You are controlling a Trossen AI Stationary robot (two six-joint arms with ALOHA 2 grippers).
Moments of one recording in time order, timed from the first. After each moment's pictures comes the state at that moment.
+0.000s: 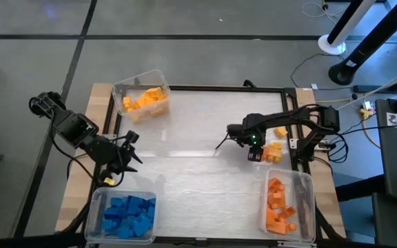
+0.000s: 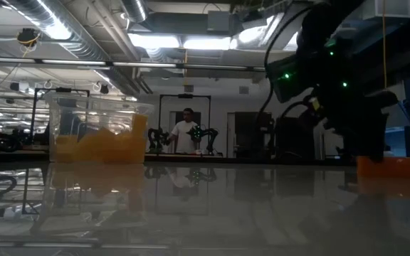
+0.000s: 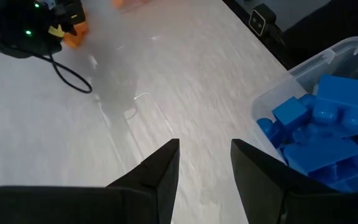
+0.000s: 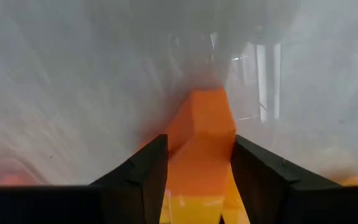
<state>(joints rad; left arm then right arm) -0.61 1.05 1.31 -1.12 -0.25 0.03 -0.16 1.70 0.99 -1.16 -0.07 0.07</state>
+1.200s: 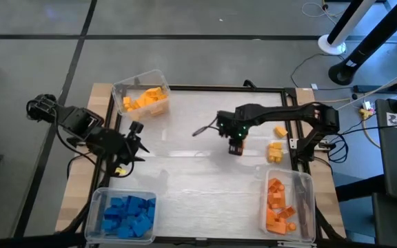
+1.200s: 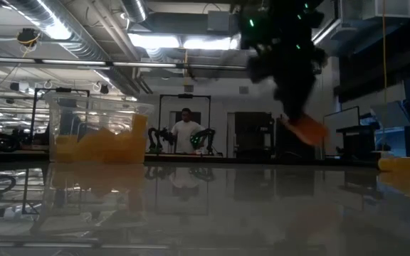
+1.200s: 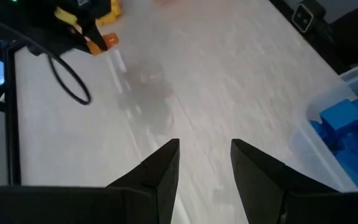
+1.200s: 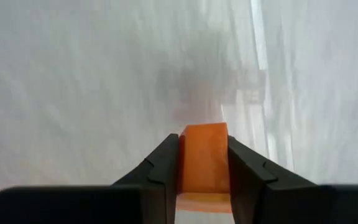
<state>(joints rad) -0.45 1.05 1.31 -1.10 -0.25 0.13 -0.16 1.70 1.27 -1.02 -0.16 0.02</state>
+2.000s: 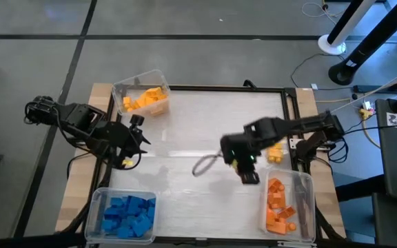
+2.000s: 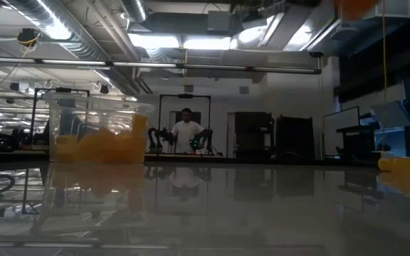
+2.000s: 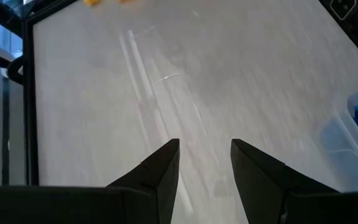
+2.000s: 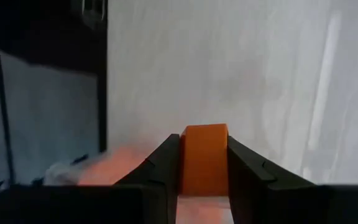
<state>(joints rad) -0.35 1.05 1.31 -1.14 -0.25 0.14 0.22 1.70 1.81 -1.39 -0.33 0.19</state>
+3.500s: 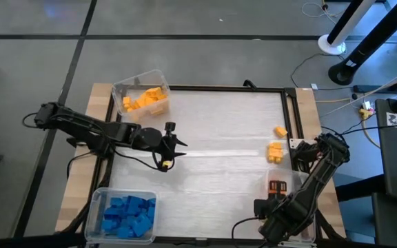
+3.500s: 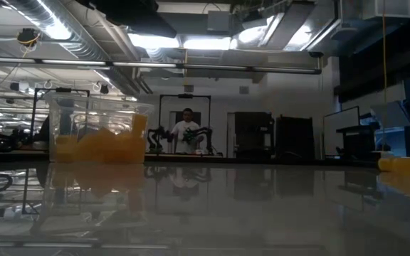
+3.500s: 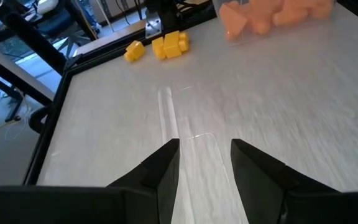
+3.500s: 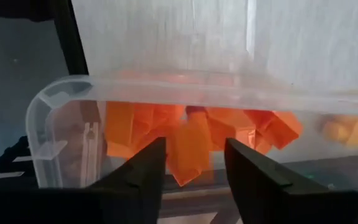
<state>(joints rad) -0.19 1.23 0.87 -0.17 -0.25 0.26 0.88 1.84 1.80 -1.57 -0.05 0.95</state>
